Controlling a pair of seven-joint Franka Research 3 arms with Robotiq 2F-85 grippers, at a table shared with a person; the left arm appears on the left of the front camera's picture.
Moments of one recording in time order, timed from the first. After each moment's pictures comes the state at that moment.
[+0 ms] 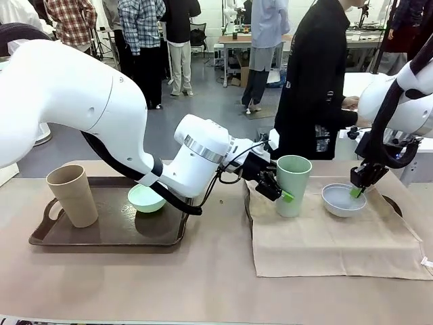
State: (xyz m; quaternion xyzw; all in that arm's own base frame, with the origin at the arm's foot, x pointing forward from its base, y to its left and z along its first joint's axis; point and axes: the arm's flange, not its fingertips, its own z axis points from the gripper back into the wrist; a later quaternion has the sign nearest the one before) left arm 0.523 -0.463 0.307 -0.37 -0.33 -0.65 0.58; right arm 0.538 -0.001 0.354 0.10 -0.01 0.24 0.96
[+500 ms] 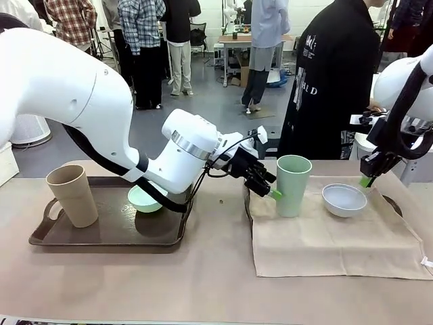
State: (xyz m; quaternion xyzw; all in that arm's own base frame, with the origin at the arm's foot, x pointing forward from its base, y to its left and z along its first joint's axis) left arm 0.520 -0.426 0.315 -0.37 -0.28 -0.61 0.64; right arm 0.507 -0.012 0.403 0.10 -0.05 0.23 0.97
